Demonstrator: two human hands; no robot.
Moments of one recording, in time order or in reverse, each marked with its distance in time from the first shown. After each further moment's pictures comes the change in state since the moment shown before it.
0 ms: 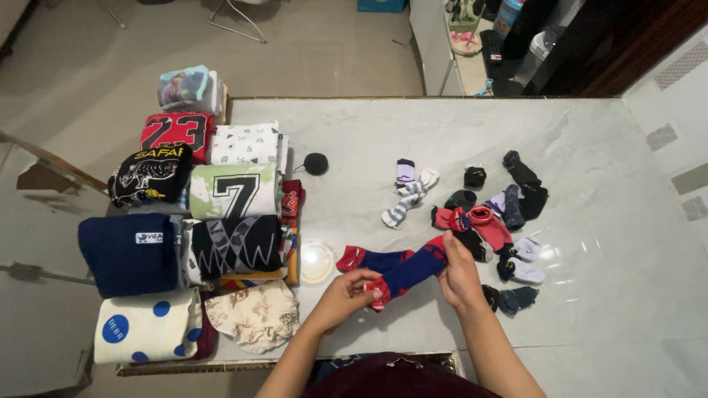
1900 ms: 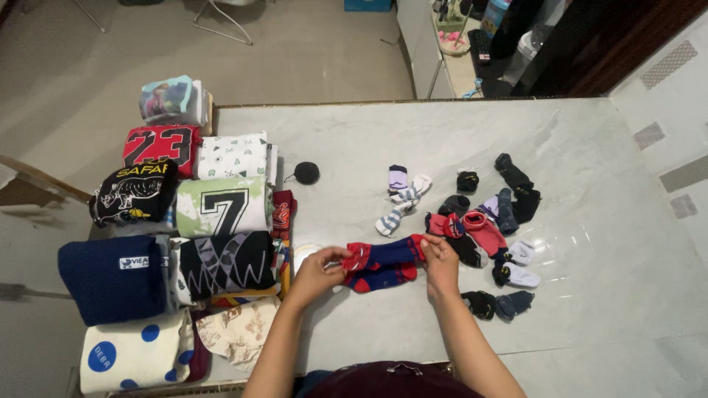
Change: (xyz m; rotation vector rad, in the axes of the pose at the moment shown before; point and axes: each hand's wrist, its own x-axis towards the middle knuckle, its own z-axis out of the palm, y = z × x) left_hand 0.054 0.004 -0.074 0.176 0.176 0.094; right_hand 0.064 0.068 -0.031 -0.161 0.240 -0.100
